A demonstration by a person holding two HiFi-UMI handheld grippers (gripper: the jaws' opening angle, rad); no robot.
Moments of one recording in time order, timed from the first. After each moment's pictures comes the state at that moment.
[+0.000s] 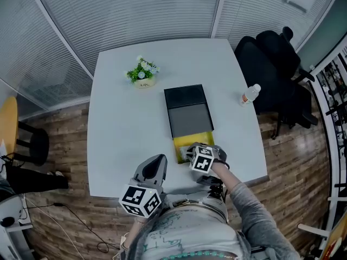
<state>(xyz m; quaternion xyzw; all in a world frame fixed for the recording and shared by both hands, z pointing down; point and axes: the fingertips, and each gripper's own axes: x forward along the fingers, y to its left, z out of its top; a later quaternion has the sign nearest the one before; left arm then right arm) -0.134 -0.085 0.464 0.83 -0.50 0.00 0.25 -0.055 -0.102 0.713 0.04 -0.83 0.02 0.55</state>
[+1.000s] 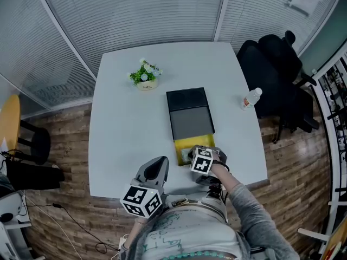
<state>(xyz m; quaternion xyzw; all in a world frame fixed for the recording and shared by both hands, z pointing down) -0.131 -0.084 0.467 0.83 -0.50 0.01 0.26 -0.056 -0.103 0.720 0.03 -0.83 0.02 0.56</state>
